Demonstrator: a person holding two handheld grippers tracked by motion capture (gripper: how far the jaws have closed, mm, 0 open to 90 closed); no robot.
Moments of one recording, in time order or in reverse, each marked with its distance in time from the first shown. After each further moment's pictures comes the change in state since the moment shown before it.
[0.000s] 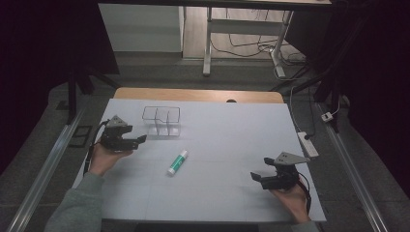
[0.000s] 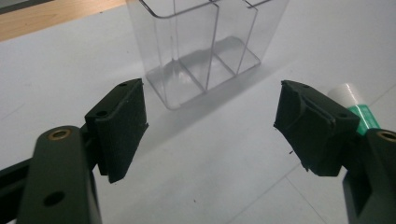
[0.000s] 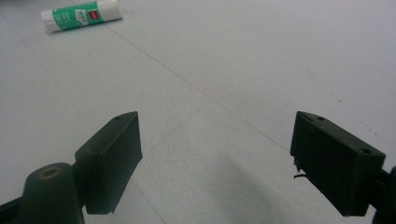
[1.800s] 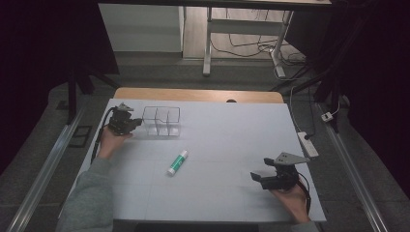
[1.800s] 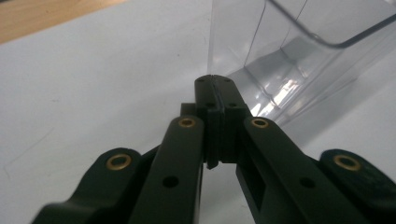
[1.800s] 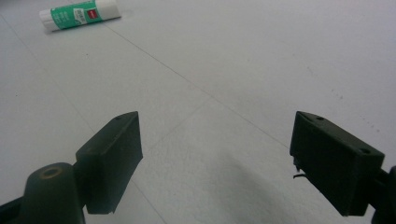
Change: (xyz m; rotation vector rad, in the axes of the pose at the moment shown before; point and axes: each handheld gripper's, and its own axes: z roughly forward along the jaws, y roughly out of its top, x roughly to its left) left arm 0.049 0.020 0.060 0.114 0.053 -0.020; right arm 0.000 -0.002 0.001 0.000 0.002 0.008
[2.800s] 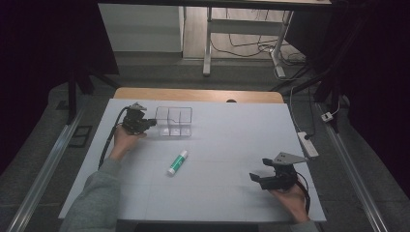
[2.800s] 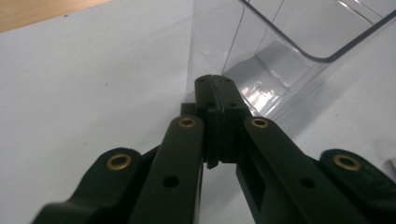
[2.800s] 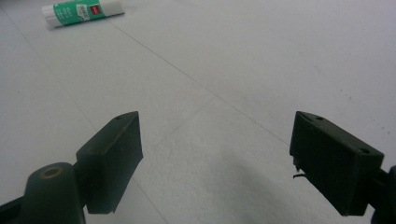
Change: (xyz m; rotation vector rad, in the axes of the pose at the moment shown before) left arm -0.032 0.021 0.020 -0.029 -0.122 0.005; right arm 0.001 0.000 0.003 0.011 0.014 -0.006
